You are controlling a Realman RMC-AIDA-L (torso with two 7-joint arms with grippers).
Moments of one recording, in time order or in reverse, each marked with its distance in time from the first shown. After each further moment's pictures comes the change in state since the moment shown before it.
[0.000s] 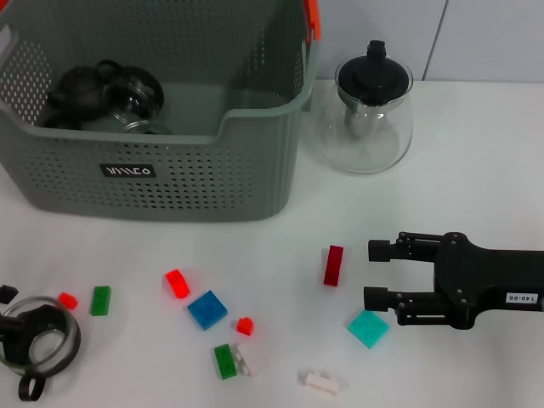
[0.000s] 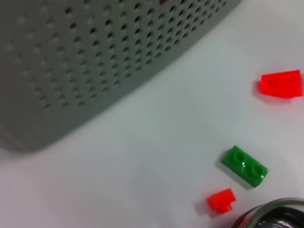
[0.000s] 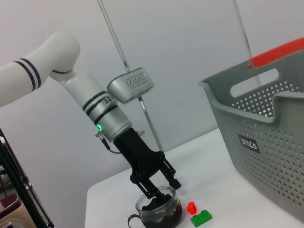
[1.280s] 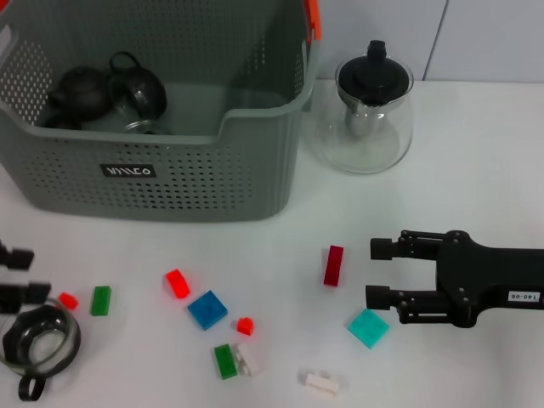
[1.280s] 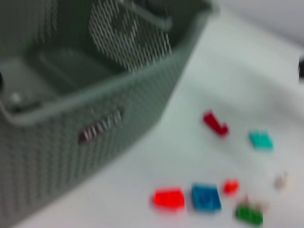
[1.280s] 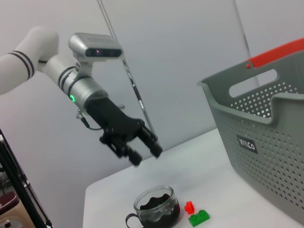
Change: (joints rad) left arm -0.020 0.121 -0.225 -0.004 -0.352 0.400 -0.005; right arm -0.001 -0.002 -0.001 -0.011 0.000 0.000 0.000
